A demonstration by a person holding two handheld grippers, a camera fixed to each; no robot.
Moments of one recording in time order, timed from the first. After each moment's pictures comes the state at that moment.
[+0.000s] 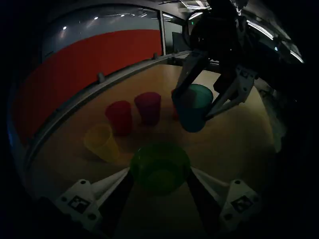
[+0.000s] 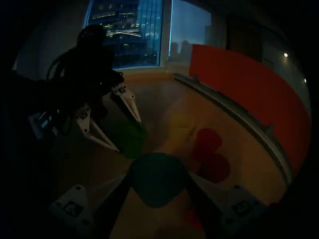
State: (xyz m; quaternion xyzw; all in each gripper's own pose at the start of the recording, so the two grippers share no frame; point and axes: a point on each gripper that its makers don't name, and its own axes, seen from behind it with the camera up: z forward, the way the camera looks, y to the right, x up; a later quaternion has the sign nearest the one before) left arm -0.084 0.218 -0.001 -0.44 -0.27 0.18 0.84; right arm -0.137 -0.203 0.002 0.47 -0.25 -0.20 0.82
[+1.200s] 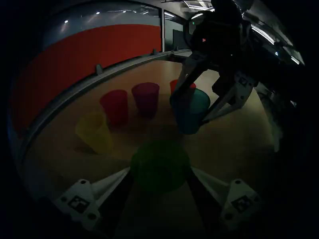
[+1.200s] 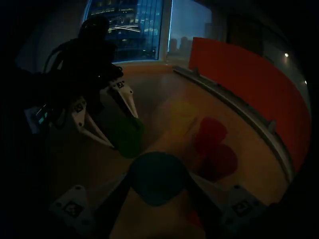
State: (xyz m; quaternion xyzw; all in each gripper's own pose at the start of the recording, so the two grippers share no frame) left arm -0.110 0.219 -0.004 -0.45 -0.28 0.16 0.83; right arm -0.169 -0.204 0.004 0.46 -0.27 -0.22 0.82
